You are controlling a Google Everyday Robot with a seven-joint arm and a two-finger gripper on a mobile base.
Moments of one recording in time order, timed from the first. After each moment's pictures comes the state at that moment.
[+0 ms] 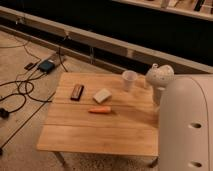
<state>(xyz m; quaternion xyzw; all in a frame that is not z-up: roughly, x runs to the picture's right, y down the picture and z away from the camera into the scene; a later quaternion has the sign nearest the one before) 0.357 0.153 0.805 -0.01 0.48 0.81 0.33</state>
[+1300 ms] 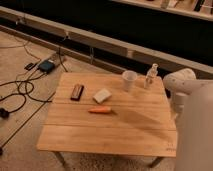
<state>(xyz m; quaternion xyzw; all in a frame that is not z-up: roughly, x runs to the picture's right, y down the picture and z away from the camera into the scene) 0.414 0.184 0.733 0.03 0.49 0.83 0.27</state>
